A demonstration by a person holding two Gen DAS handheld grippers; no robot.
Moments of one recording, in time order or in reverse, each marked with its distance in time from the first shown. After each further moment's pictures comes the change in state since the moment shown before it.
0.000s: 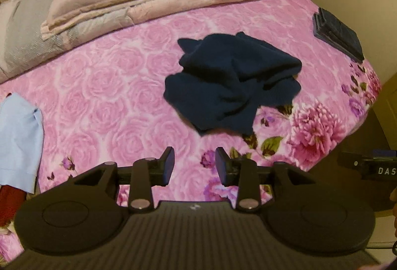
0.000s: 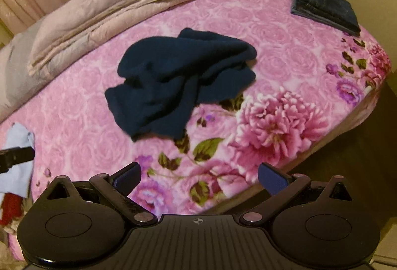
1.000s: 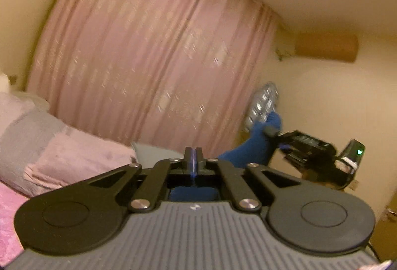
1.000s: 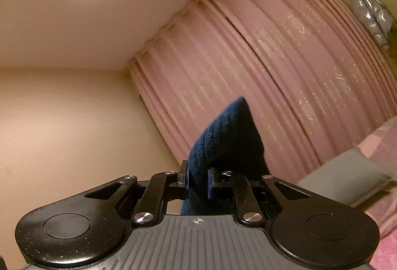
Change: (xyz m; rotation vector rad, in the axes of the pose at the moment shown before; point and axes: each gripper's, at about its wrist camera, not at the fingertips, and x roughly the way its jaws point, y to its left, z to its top) left arm -0.228 -0.024 0.123 -0.288 -0.941 -0.182; right arm -0.160 -0.006 0.344 -0.170 -0.803 0.998
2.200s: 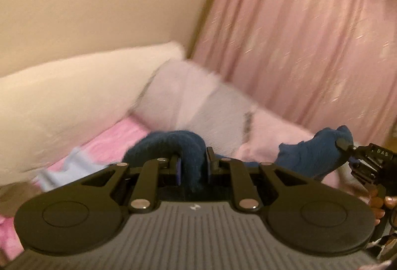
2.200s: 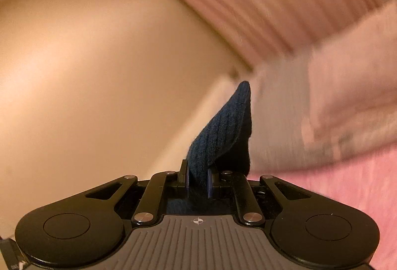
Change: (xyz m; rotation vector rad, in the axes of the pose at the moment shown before) left arm -0.132 0.444 -0.028 -0.188 0.008 0.665; right arm 0.362 0.130 -0.383 0.230 0.431 0.219
